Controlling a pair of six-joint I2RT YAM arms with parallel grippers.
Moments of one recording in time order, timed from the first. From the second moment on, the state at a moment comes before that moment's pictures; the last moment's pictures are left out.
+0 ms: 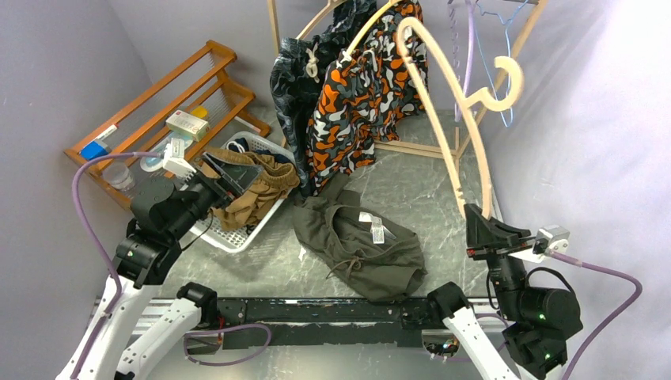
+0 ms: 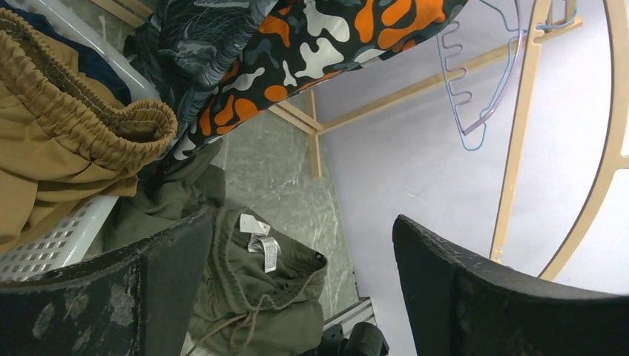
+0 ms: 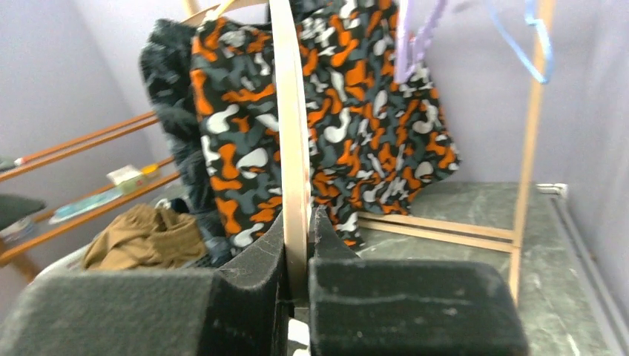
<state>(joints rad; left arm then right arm) -0.37 0.62 0.91 -0.39 0.13 -0.96 0.47 0.03 0.84 -0.46 0.19 0.13</state>
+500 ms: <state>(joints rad) -0.37 0.68 0.88 -0.39 0.16 -0.98 0.43 0.20 0.90 -0.45 0.40 0.09</state>
